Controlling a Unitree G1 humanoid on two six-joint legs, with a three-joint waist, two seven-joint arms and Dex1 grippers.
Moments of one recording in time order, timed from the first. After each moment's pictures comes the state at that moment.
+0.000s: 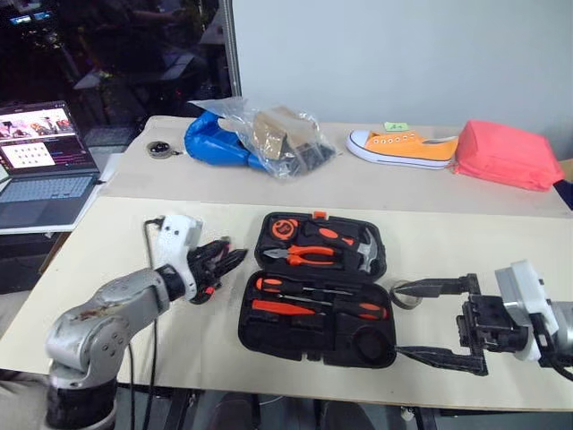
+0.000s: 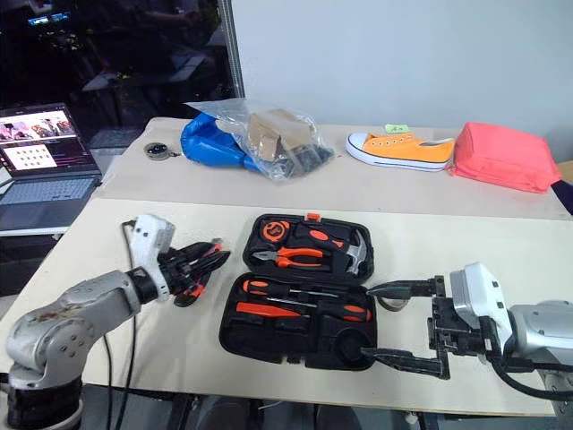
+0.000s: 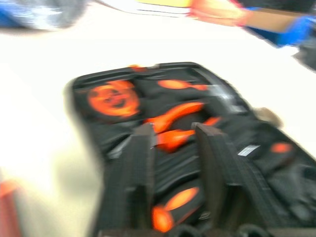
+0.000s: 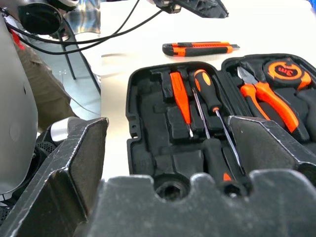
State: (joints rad) left arm -0.17 0.40 0.16 -0.57 -0.54 1.29 -0.02; right arm 0.13 -0.91 -0.36 -0.52 0.73 0.37 1.29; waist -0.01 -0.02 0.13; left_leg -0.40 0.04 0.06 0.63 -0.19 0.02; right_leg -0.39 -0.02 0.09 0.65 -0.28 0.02
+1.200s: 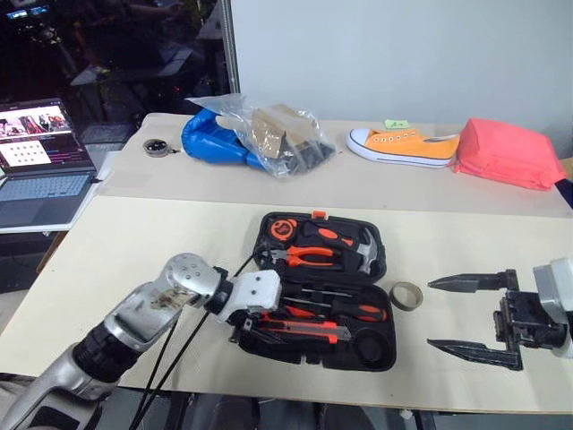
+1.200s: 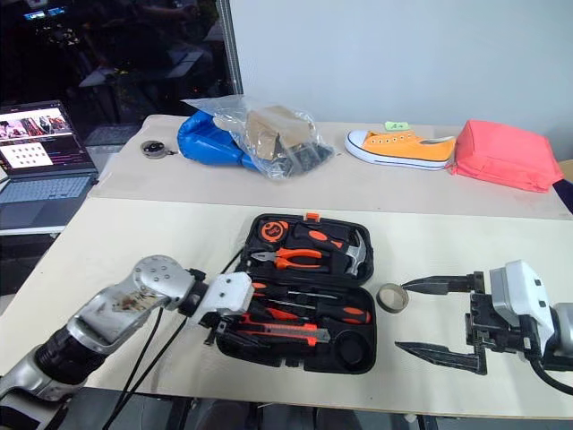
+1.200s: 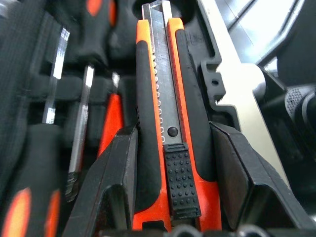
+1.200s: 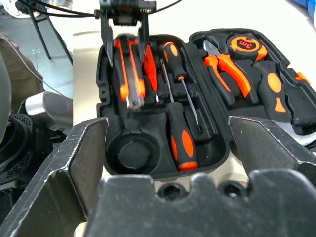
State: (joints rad) left arm -0.47 0.75 -0.52 -0.34 -0.25 0.50 -1.27; right arm 0.30 -0.96 -0.57 -0.49 0.69 0.30 1.37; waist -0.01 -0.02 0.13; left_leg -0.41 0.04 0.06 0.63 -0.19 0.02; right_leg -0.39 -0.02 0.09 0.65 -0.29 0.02
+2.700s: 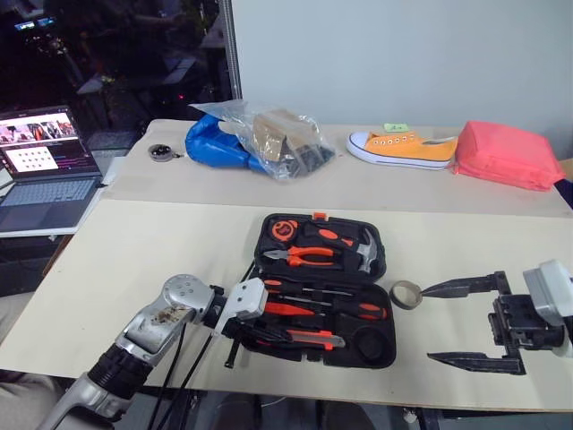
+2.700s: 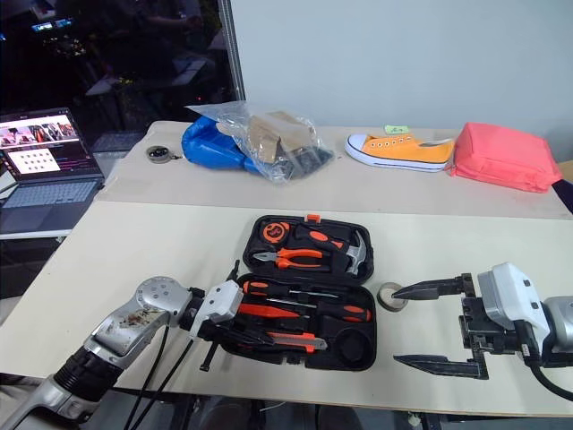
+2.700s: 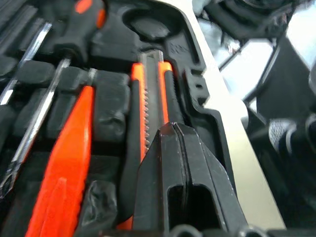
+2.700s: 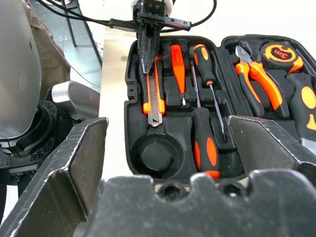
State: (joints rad) left arm -0.31 0.65 -0.42 -0.10 -0.27 0.20 -1.38; right arm 0.28 -0.99 -0.54 -0.50 0.69 0.30 1.43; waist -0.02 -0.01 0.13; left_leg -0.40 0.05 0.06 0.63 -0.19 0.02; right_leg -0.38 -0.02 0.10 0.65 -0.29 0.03
